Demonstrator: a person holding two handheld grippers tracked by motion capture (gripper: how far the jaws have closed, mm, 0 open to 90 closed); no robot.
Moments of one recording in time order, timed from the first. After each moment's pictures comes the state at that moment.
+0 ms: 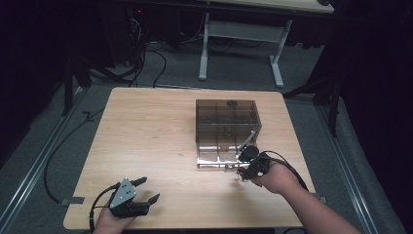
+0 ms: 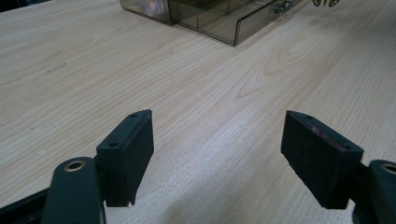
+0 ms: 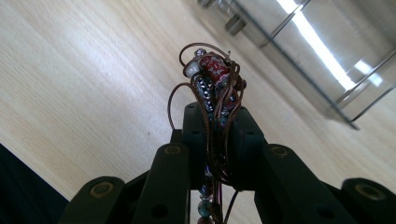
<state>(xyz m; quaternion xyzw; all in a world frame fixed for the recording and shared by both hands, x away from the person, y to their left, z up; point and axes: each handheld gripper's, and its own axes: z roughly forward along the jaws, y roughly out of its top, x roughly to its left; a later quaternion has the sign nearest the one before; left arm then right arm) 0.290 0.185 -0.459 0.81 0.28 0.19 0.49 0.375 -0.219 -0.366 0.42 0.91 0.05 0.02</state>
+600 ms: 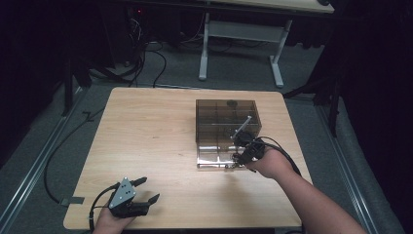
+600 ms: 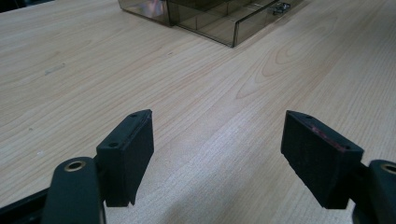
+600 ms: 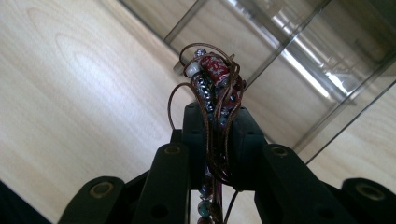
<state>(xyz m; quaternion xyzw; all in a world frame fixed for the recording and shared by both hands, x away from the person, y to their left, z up) 0.290 0.186 -0.459 0.80 0.28 0.18 0.49 0.412 -0.208 -0.347 0.41 0.91 0.07 0.04</state>
